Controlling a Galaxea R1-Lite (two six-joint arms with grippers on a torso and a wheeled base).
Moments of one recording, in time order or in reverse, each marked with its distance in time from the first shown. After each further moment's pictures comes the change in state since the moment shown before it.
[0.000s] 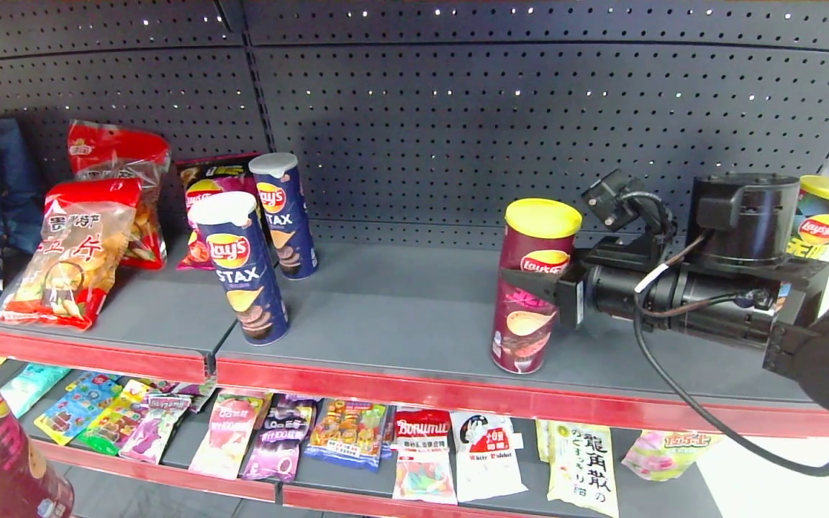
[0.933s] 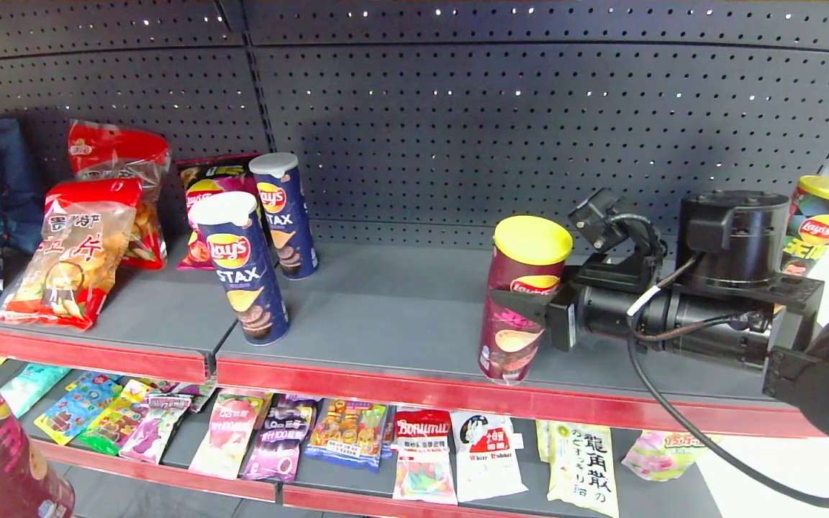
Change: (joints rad) left arm 0.000 -0.001 0.003 0.000 -0.002 -0.001; right arm 0.054 -0.006 0.046 -0.010 0.000 0.000
